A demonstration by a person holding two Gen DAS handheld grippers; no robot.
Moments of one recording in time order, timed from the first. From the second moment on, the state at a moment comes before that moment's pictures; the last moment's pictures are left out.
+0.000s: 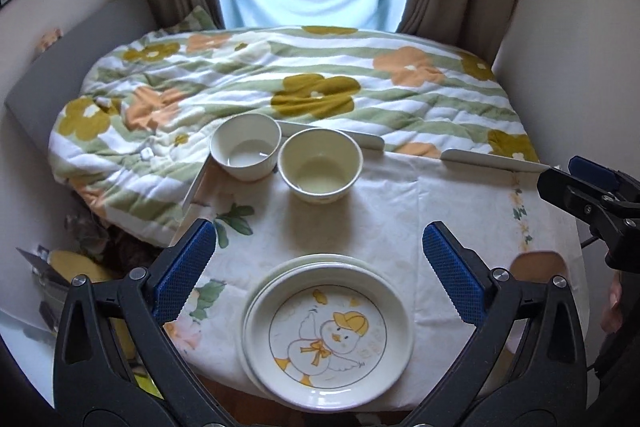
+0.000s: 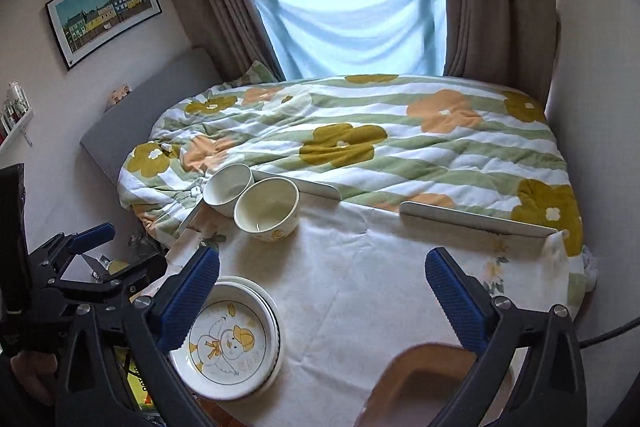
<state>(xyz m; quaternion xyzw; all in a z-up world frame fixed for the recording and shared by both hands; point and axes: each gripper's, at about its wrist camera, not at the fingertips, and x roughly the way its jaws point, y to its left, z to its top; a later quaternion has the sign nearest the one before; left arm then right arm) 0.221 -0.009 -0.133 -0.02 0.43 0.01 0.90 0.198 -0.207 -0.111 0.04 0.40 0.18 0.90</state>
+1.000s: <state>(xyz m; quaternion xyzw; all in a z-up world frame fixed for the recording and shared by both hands) 0.419 0.064 -0.315 -0.16 0.60 -0.03 0.78 0.382 -0.084 -0.283 0.08 0.62 0.17 0.76</state>
